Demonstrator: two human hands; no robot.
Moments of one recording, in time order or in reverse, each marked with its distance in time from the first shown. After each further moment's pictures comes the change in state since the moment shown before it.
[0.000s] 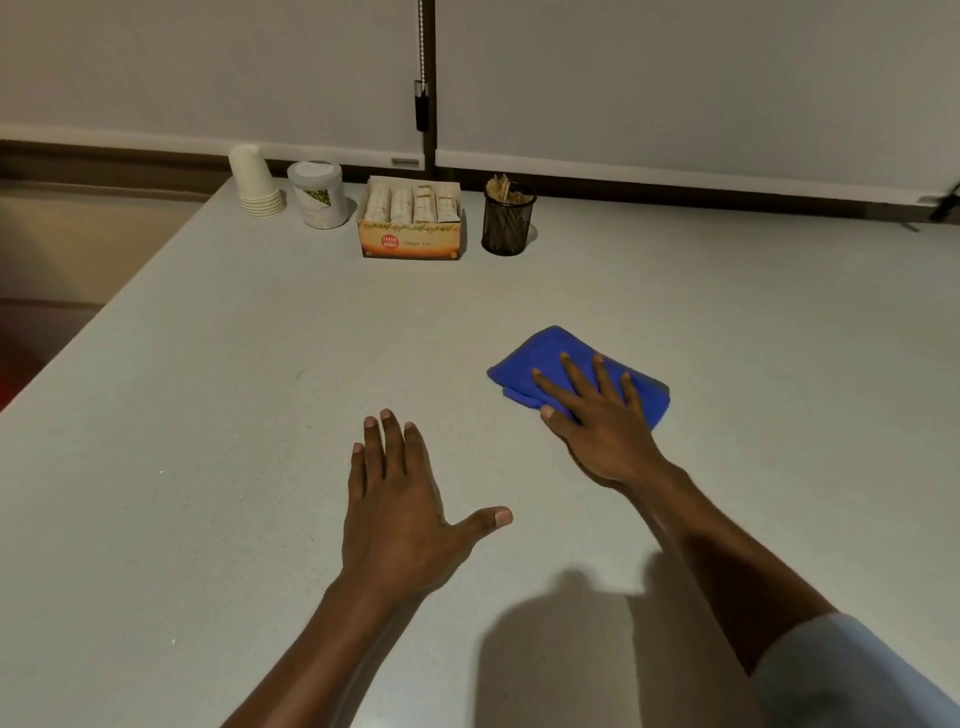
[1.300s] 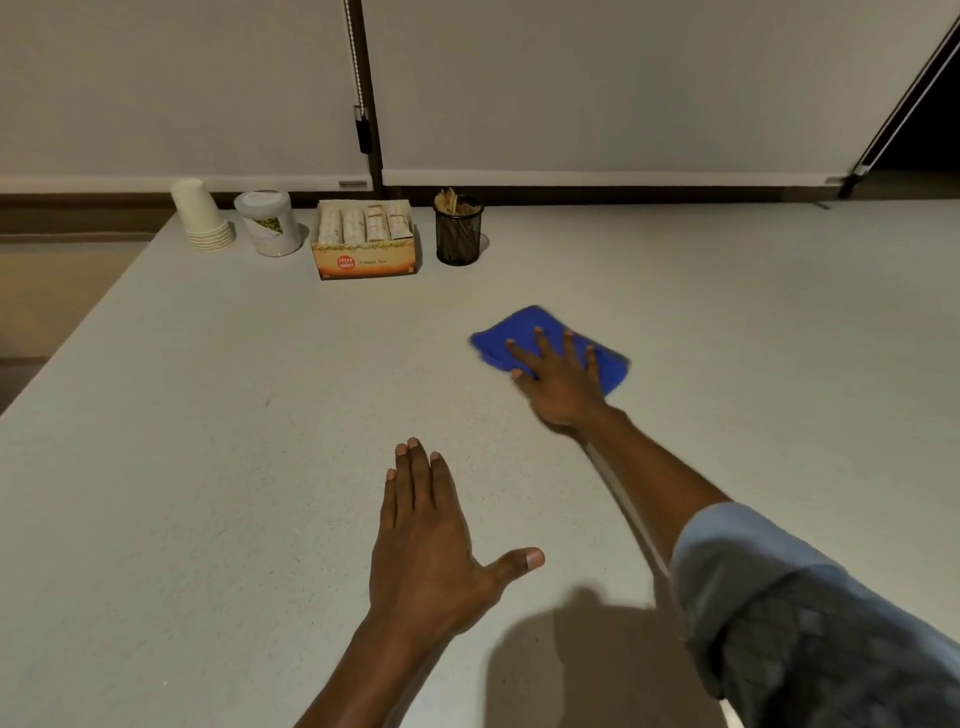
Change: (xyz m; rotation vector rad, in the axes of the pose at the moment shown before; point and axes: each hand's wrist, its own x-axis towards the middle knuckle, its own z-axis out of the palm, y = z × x) left_hand -0.027 0.025 0.021 0.022 -0.080 0.157; right_hand 0.045 -0.001 -0.010 0.036 -0.012 0.160
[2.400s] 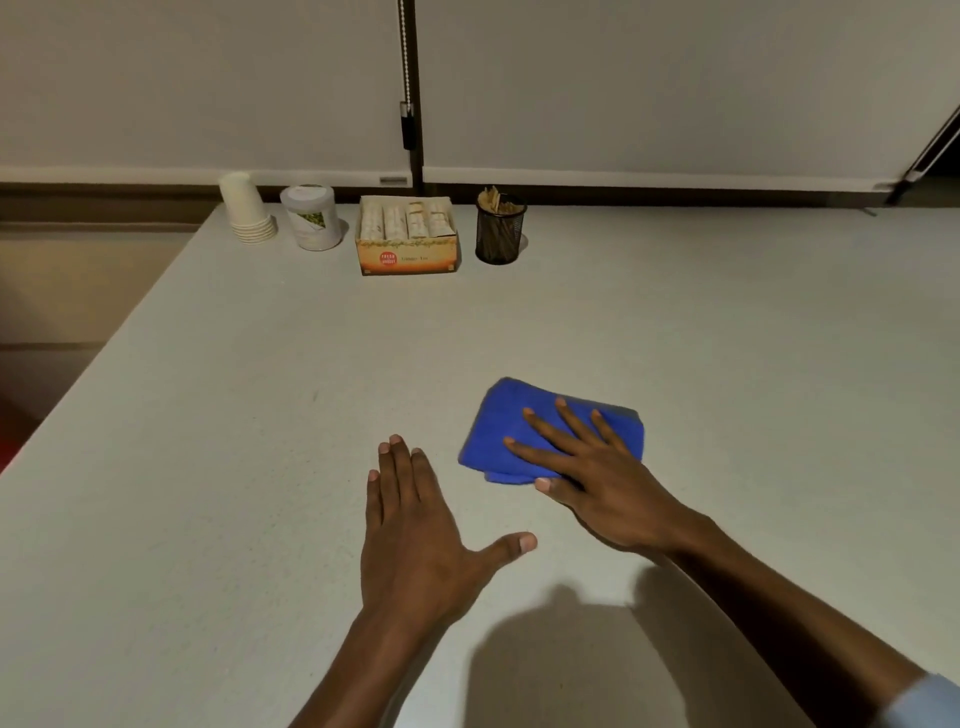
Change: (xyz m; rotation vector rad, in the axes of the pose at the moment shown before) left_hand 0.002 -0.047 -0.024 -0.051 0.050 -0.160; right_hand -0.108 -0.013 0.036 -0.001 -0.008 -0.449
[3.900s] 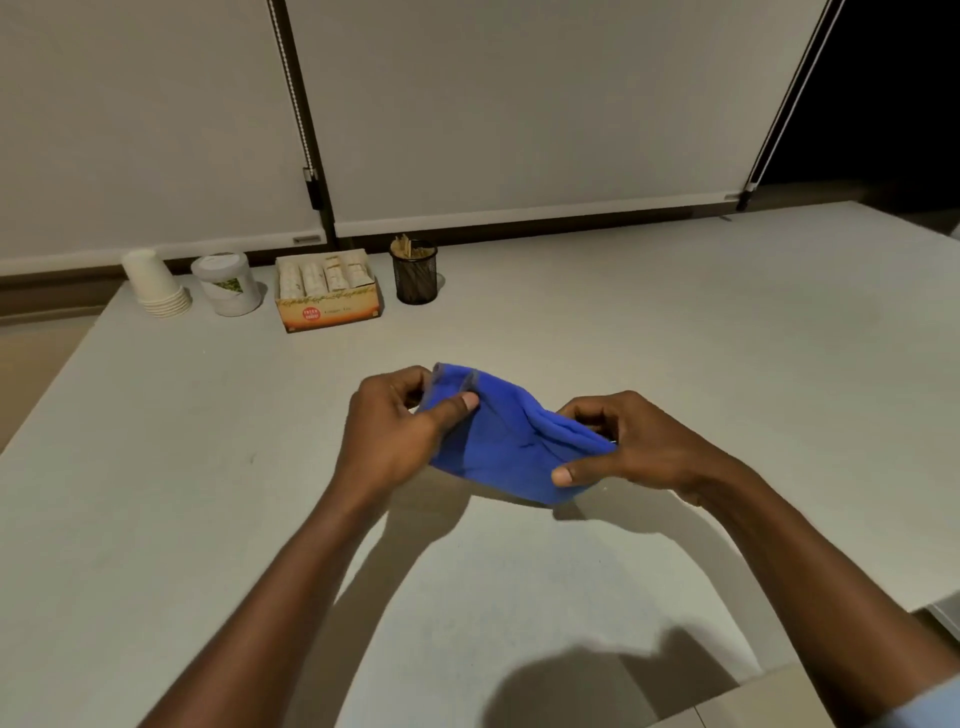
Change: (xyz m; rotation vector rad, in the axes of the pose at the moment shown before) left_hand 0.057 0.083 -0.106 -0.853 0.042 0.337; right_hand -0.069 -0.015 -0.123 0.817 0.134 0.281
